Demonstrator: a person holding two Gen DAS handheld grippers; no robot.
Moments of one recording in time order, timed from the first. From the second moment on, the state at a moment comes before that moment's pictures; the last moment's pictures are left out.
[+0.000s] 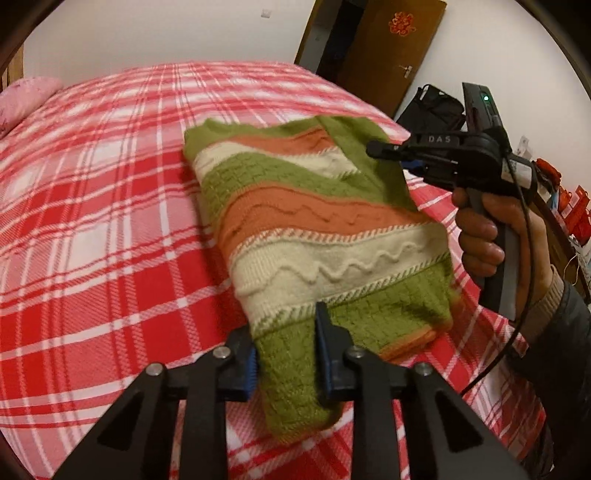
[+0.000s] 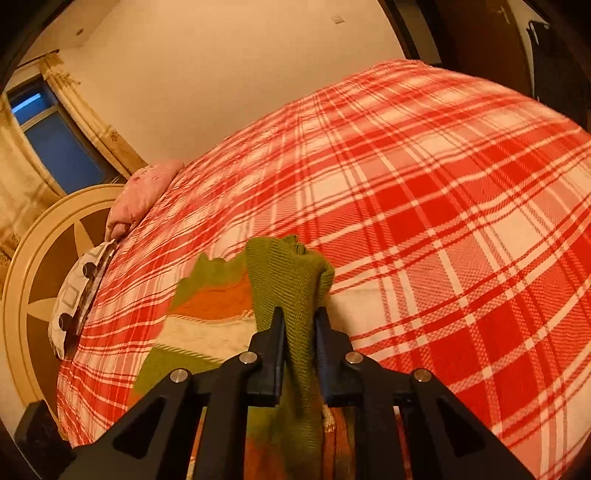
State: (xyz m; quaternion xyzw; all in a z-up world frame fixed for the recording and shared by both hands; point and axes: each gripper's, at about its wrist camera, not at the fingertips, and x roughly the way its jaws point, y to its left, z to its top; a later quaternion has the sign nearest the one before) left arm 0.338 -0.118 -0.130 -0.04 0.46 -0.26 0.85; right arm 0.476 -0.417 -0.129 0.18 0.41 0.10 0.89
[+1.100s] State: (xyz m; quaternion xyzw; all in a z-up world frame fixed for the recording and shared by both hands) left arm 0.216 0.083 -0.079 -0.05 0.40 -0.11 0.91; right arm 0.434 -0.145 -0.104 0.16 0.43 0.29 0.84
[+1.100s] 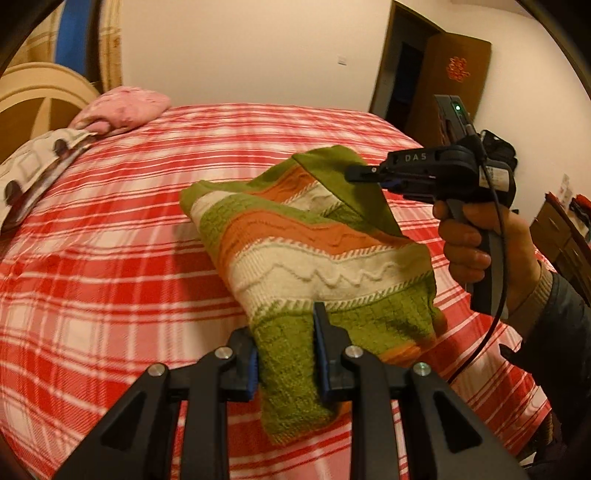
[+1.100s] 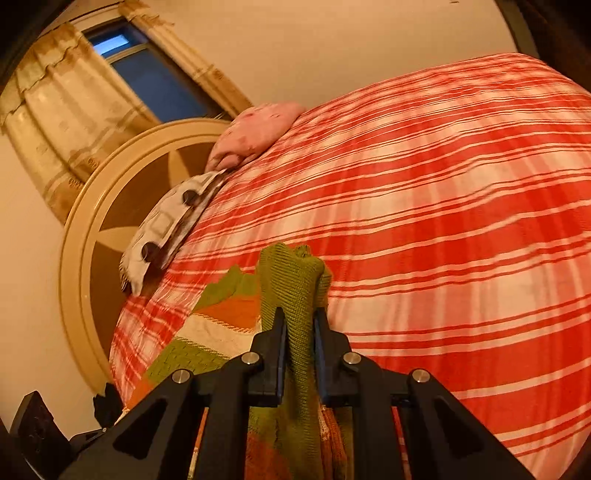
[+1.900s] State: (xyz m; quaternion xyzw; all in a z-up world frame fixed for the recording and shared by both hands) left arm 0.176 0.149 -0.124 -0.08 0.43 -0.04 0.90; right arm 0.428 -0.052 -0.148 0.11 0.47 0.32 0.81
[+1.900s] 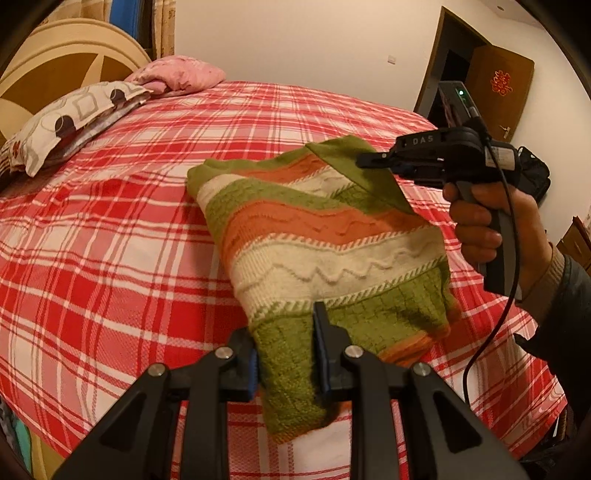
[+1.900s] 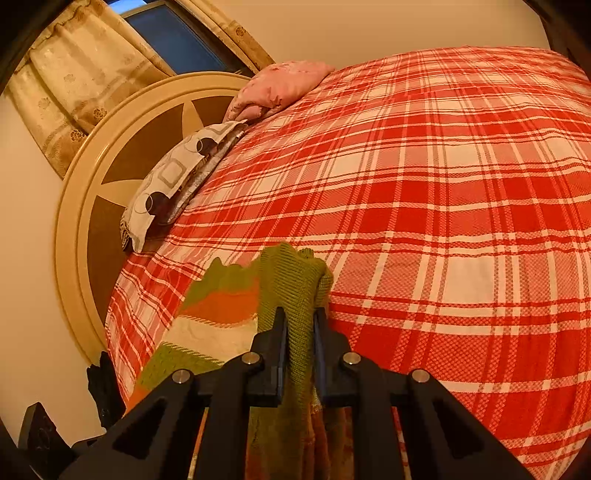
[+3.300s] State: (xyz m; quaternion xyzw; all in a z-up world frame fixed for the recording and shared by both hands) left arm 0.157 0.158 -0.147 -0.12 0.42 0.01 0.90; right arm 0.274 -0.082 -0.140 0.05 0.49 0.38 0.79
